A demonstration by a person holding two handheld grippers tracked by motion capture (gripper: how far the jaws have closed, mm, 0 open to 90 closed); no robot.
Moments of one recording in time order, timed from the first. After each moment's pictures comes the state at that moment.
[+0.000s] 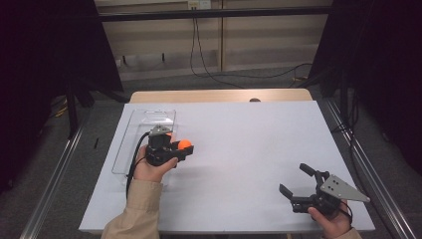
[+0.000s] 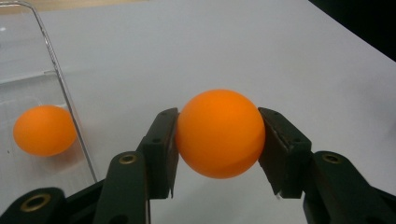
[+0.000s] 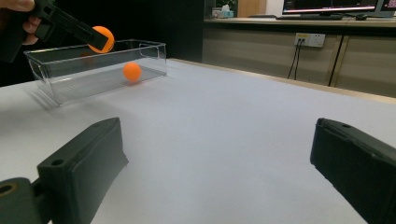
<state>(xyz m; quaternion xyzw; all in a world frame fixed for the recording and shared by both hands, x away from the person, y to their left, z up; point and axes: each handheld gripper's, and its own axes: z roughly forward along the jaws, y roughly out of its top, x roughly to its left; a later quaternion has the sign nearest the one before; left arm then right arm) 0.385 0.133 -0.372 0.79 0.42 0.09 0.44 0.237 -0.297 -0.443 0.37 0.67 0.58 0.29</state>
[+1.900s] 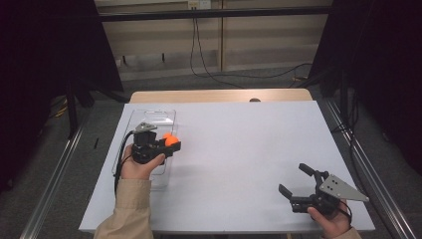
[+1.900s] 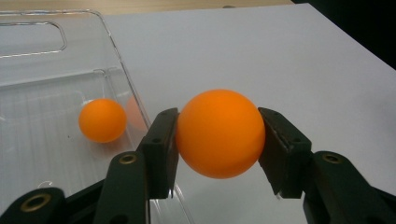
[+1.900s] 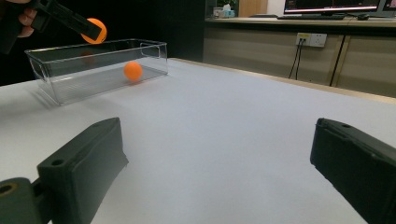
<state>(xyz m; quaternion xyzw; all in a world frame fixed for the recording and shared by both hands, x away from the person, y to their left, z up) 0.388 0.165 -0.365 0.76 0.46 0.10 0.44 0.238 -0.296 -0.443 0.37 0.67 0.58 0.28</state>
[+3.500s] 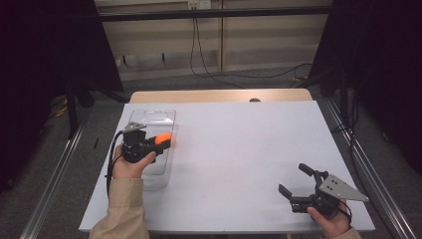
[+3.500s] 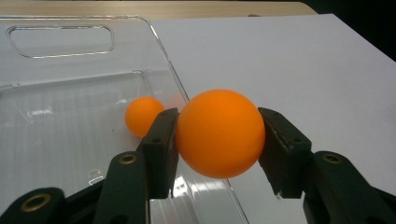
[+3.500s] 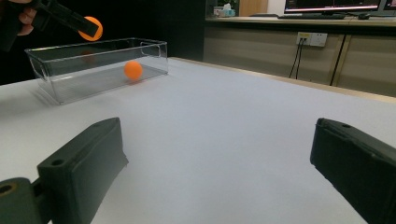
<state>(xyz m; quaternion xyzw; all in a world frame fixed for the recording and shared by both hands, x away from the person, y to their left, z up) 0.392 0.188 -0.366 0.75 0.48 0.13 0.44 0.238 -0.296 -0.443 0.37 0.67 0.58 0.28</state>
